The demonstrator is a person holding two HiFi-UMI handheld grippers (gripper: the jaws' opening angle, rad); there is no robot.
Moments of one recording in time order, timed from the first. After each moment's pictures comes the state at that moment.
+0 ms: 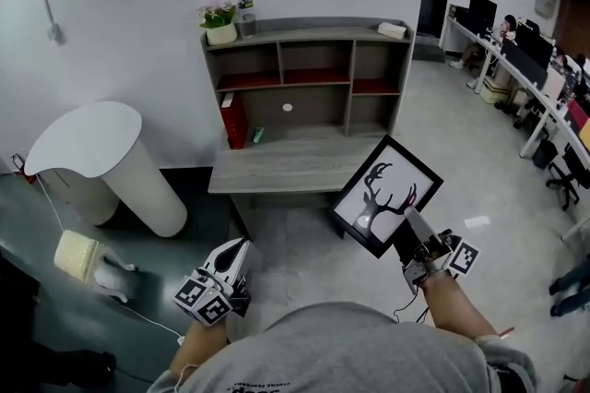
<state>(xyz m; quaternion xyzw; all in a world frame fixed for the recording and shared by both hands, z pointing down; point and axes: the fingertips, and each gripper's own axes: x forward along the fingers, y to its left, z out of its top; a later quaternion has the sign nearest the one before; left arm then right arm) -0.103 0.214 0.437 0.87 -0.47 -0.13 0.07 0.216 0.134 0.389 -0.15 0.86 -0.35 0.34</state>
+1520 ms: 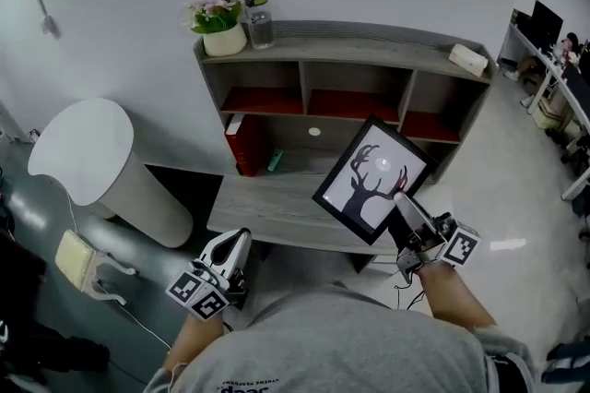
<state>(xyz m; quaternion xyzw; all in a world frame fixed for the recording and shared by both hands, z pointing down) -0.155 -0.080 0.435 0.83 -0.55 -0.12 0.06 0.105 -0.219 0.387 -0.07 0.90 -0.34 0.27</state>
